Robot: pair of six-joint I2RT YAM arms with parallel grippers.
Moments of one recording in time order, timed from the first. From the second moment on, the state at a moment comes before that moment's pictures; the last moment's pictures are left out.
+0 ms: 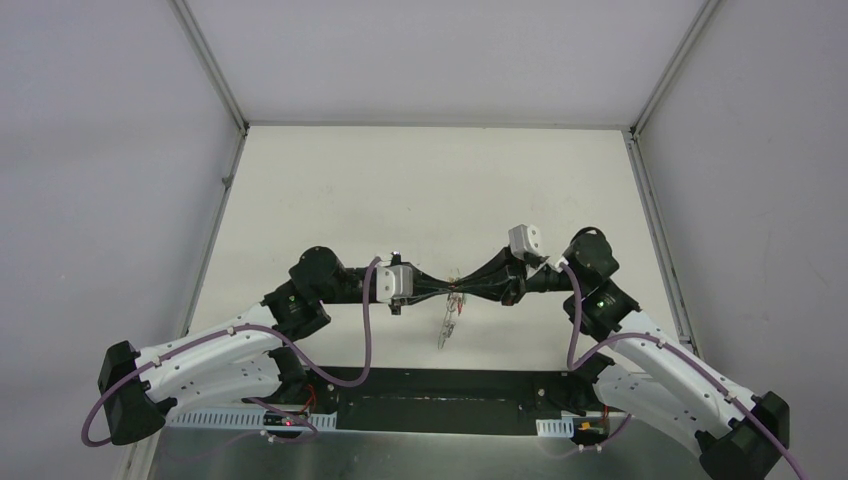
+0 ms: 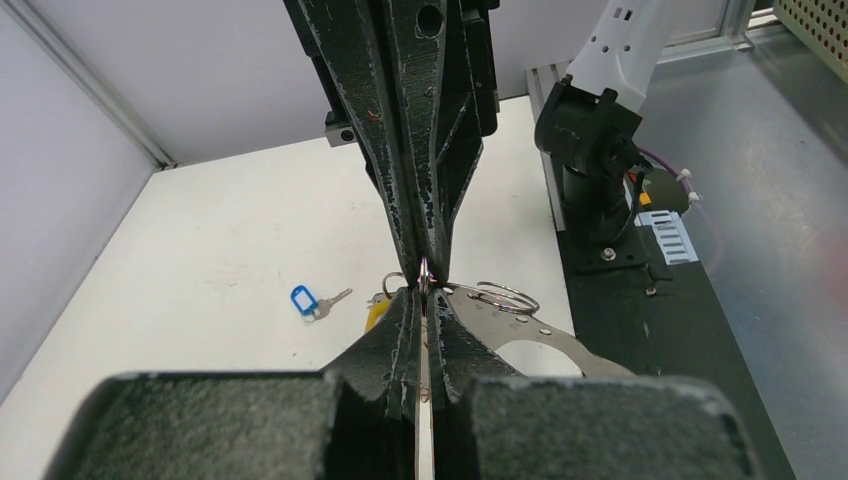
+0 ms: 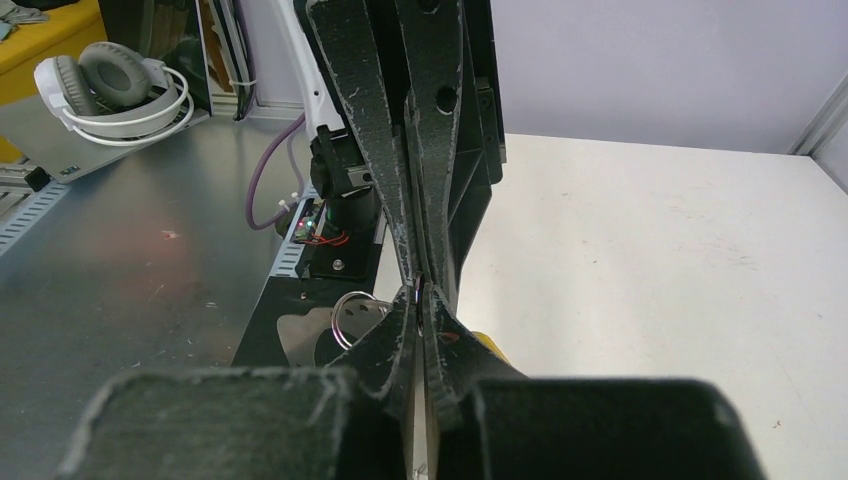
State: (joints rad) left arm -0.99 0.85 0.62 0.39 0.54 0.17; right arm 0.70 0.79 0.61 0.32 -0.97 0.06
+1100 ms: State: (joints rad) left arm -0.99 0.65 0.62 0.26 0.43 0.20; right arm 0.70 0.69 0.61 0.05 -0.93 -0.10
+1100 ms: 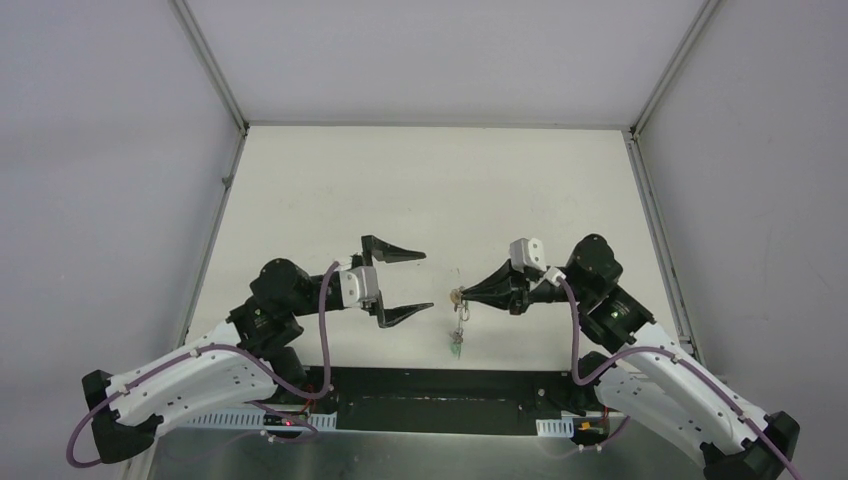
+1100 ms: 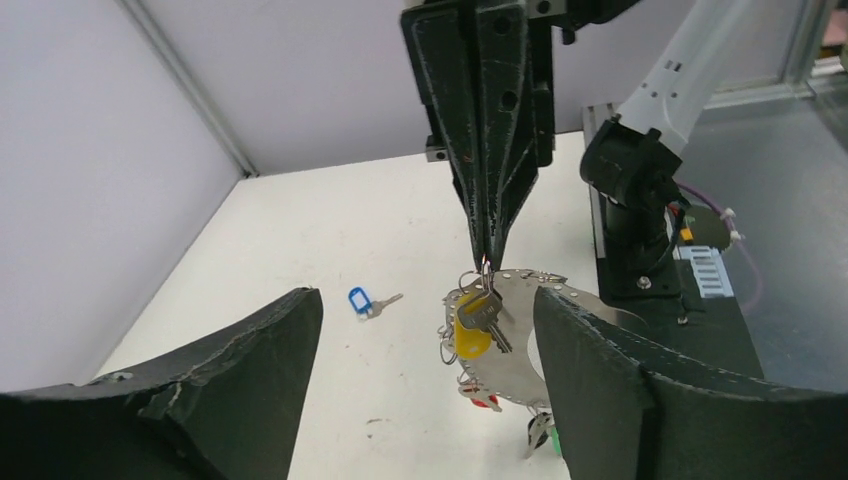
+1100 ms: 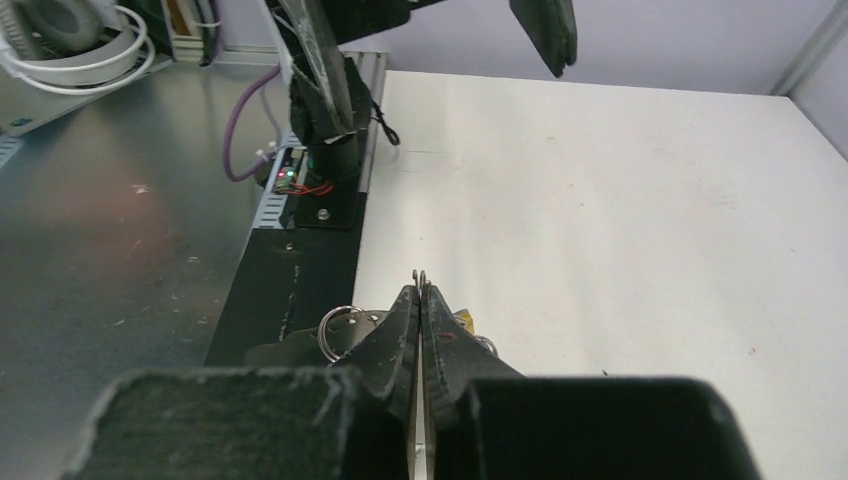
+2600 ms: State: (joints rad) left arm -0.88 2.08 1.37 0.22 0.34 -0.53; right arm 0.39 0.57 0.93 -0.39 0.38 -0.11
